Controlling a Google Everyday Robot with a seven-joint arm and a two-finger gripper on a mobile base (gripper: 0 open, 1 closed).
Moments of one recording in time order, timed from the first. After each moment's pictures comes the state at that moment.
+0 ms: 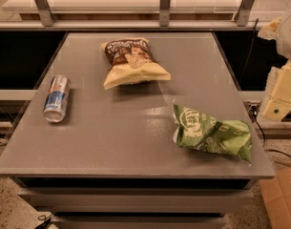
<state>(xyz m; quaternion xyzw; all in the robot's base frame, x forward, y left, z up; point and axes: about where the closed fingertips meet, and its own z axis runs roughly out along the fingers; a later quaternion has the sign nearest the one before) 0.438 -0.215 0.984 -0.60 0.78 -0.04 0.17</state>
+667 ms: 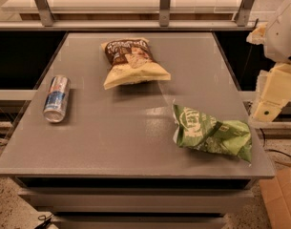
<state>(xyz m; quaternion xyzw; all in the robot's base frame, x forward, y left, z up) 0.441 -0.203 0.974 -0.61 0.77 -0.03 0.16</state>
